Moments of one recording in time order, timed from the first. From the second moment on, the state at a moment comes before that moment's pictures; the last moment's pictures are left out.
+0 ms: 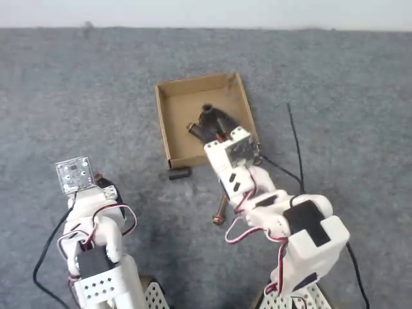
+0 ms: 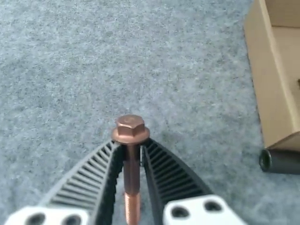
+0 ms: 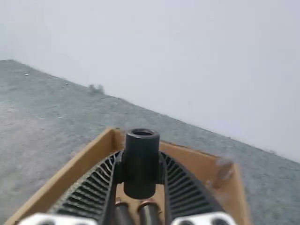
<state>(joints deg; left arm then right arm) -24.9 -102.9 97.2 58.3 3.6 -31.2 11.8 66.3 -70.2 7.3</state>
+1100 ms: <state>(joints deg) -18.6 -102.9 97.2 52.4 3.7 -38.2 11.7 93.2 -96.6 7.3</state>
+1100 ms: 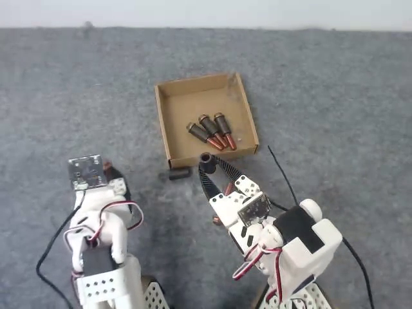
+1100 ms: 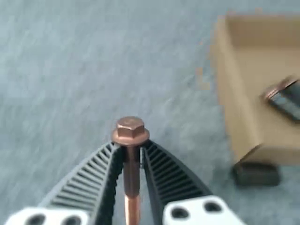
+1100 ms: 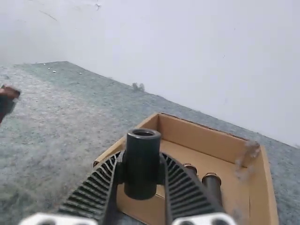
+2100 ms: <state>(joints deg) 15.4 -102.9 89.0 24.4 21.7 -40.1 11.7 93.2 -96.6 7.3</state>
